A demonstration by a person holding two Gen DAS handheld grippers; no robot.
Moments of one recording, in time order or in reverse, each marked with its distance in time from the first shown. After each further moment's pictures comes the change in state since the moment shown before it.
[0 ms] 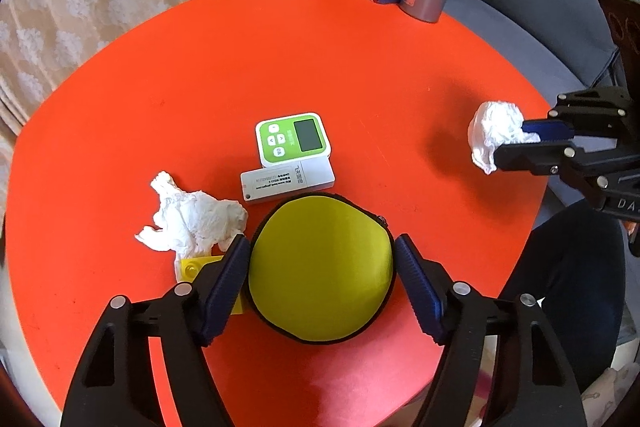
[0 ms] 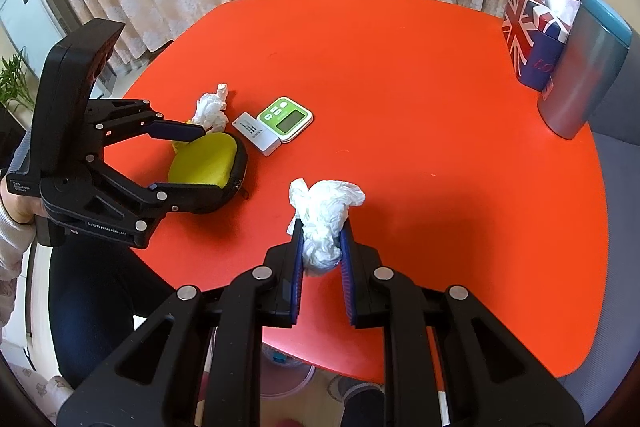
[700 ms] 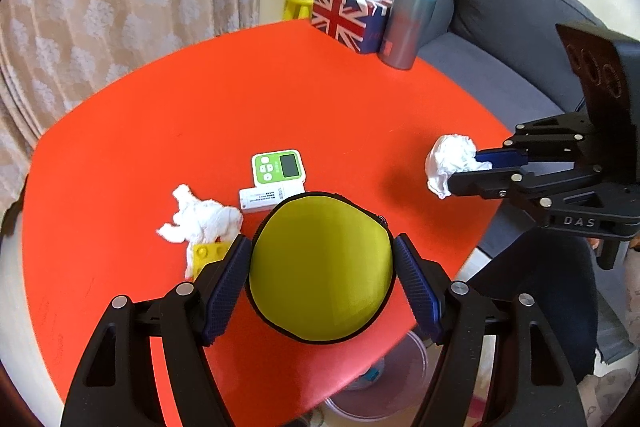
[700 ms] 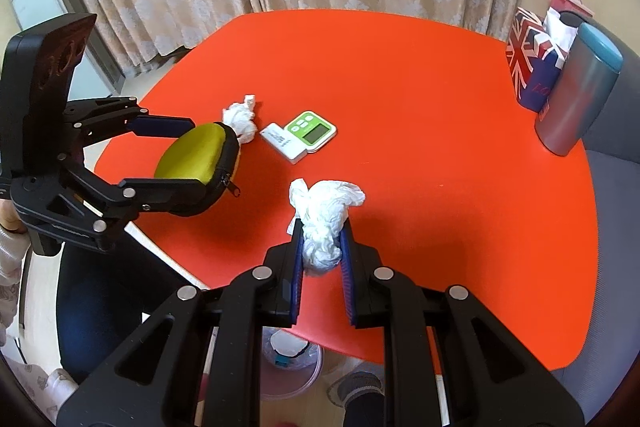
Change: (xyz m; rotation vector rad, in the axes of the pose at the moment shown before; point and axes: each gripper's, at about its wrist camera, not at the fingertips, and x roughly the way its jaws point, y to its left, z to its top) left arm -0.066 -0.018 -0.022 -0.025 -0.153 -0.012; right arm -0.032 0.019 -0.010 -0.049 -0.055 0.007
